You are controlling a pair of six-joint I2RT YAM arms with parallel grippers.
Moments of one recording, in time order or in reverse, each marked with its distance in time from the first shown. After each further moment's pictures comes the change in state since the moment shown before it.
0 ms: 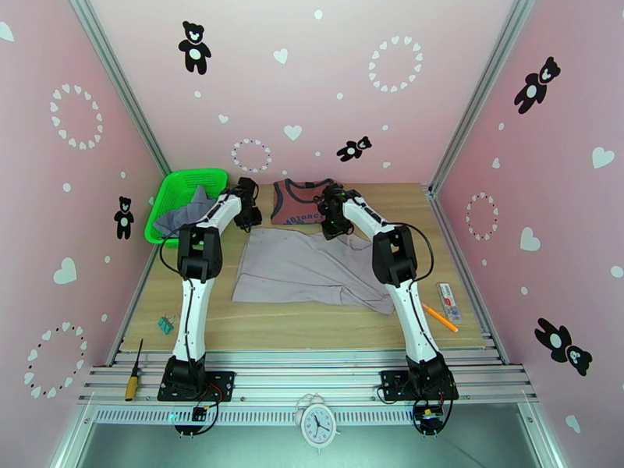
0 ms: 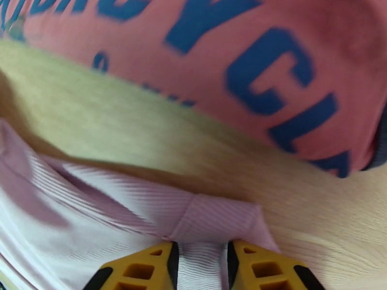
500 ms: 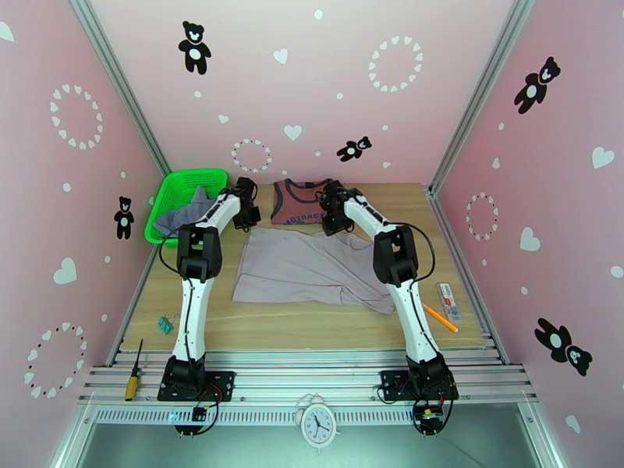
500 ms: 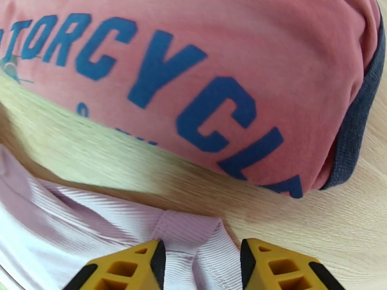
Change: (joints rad) left arm 0.000 0.001 0.003 -0.002 -0.005 0.006; right arm -0.009 -0.006 0.028 0.030 0.000 -0.036
